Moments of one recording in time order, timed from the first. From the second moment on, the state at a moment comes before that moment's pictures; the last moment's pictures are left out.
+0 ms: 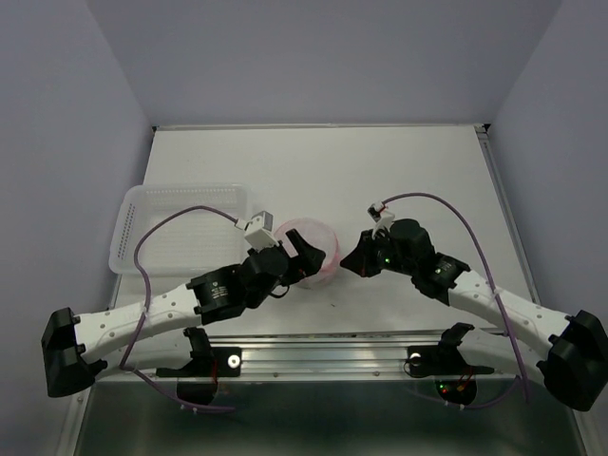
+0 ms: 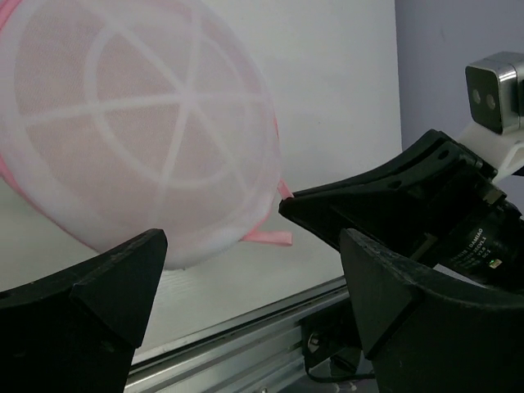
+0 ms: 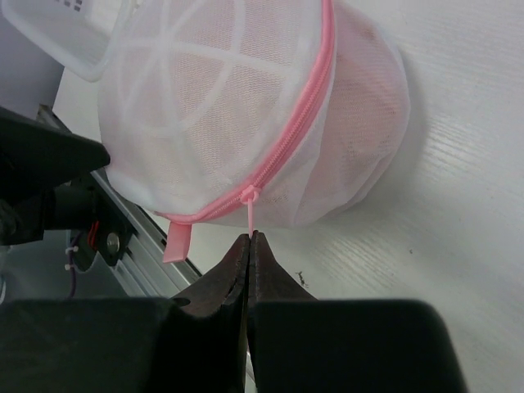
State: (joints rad) left arm -1.12 0.93 0.69 -0.25 -0.51 -1.14; right arm 0.71 1.02 0.59 -0.05 -0.26 0.58
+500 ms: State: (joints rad) left arm -1.33 1.10 0.75 -0.41 -0.66 -1.56; right arm 0.71 1.04 0.58 -0.01 -0.25 0.58
